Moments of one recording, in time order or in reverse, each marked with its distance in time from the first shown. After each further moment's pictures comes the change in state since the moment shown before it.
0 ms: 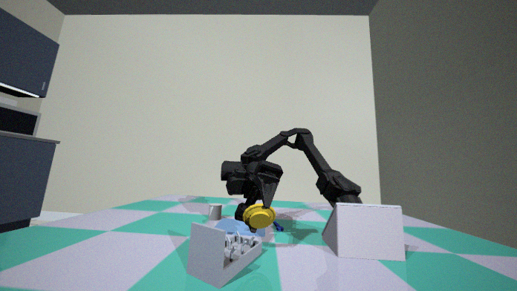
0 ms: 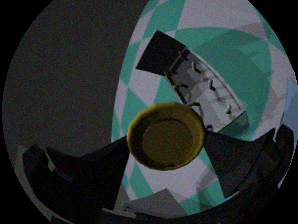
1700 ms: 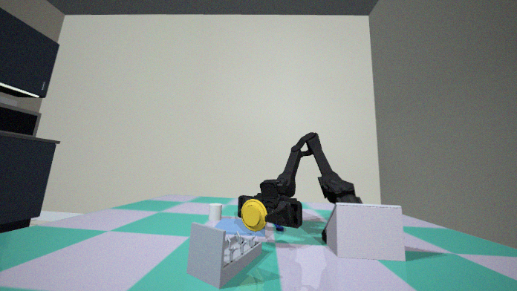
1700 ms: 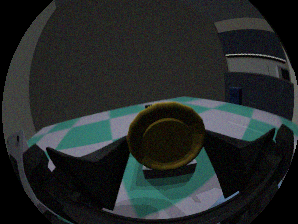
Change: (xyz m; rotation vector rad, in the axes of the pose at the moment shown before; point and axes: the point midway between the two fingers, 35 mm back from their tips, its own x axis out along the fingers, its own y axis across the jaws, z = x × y) arm -0.017 -0.032 -0.016 -0.996 -0.853 -0.162
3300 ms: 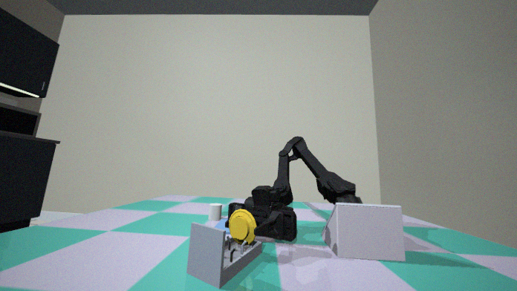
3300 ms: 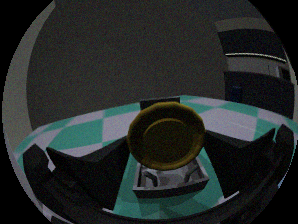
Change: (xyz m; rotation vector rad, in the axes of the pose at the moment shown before) arm 0.043 -0.002 -0.016 -0.006 0.002 -0.010
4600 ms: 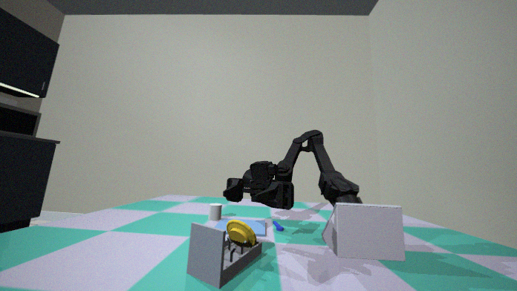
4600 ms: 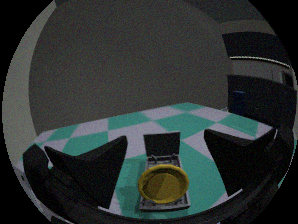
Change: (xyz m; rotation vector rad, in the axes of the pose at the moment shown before) arm 0.004 -0.005 0.068 -0.014 0.005 0.033
